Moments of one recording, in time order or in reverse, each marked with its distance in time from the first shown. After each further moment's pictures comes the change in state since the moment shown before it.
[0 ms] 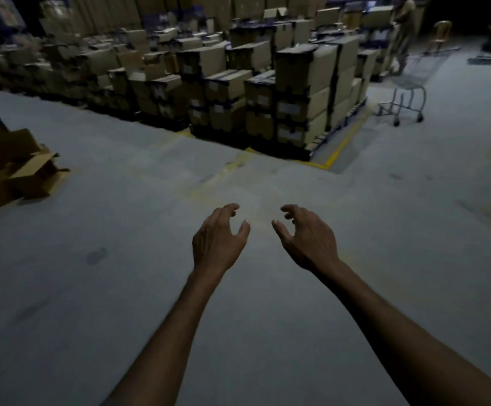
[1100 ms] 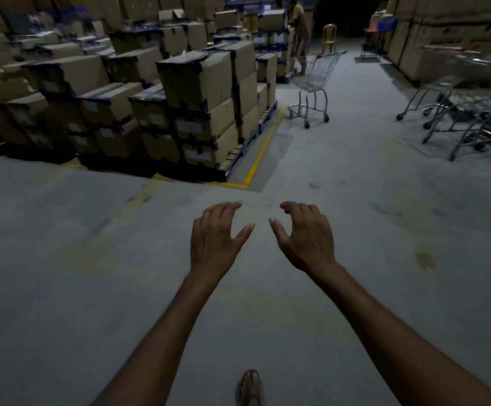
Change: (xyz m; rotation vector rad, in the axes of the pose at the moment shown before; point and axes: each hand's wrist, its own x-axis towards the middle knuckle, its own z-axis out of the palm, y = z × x) left_hand 0.368 0.291 0.415 0.007 -0.016 0.450; right_hand 0.356 0.450 -0.057 -0.277 0.250 0.162
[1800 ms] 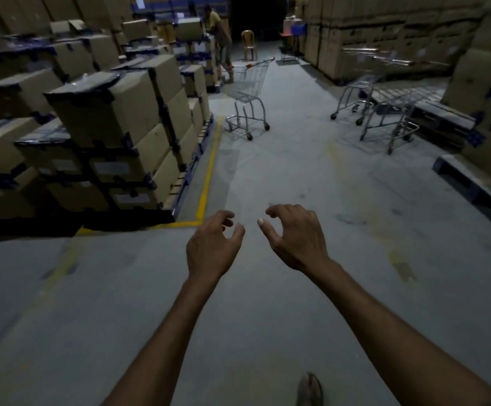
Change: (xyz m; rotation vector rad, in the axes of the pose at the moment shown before) left_hand 0.355 -0.029 0.236 -0.362 -0.188 -0.049; right_hand 0.321 0.134 0.153 -0.044 0.031 0.120
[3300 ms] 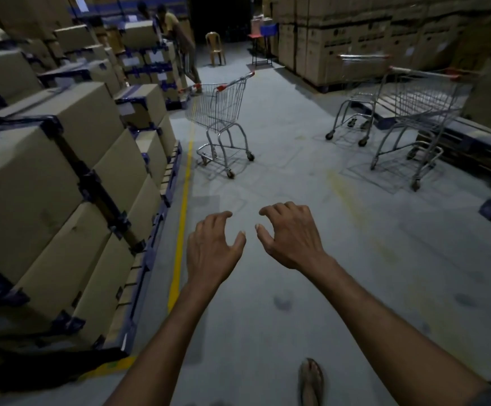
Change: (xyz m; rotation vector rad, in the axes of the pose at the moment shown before) left_hand 0.882 -0.112 0.437 0.119 -0.039 0.213; right_hand 0.812 0.359 0.393 -0.251 -0.030 0.015
